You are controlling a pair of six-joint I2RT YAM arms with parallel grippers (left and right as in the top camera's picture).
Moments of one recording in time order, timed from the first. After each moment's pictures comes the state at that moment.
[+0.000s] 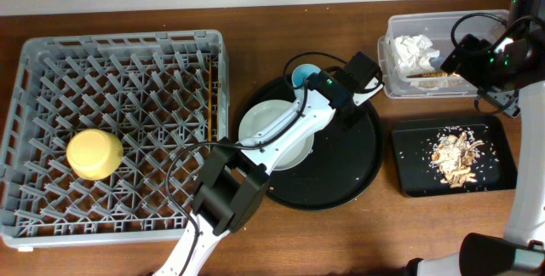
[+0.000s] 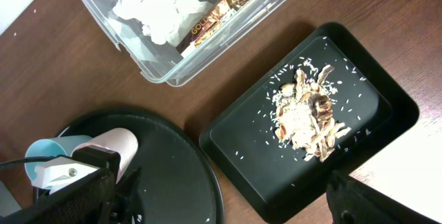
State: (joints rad) left arm -0.80 2.37 2.09 -0.82 0.00 0.12; right arm -0.23 1.62 1.91 -1.41 0.06 0.49
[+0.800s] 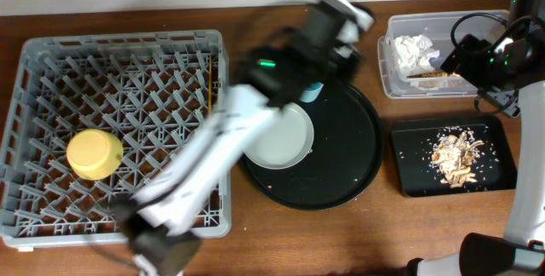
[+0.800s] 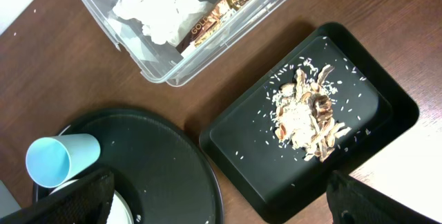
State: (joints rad) left arm -0.71 1.92 2.14 -0.90 0.09 -0.16; right arm -0.23 1.62 1.91 -1.41 0.06 0.49
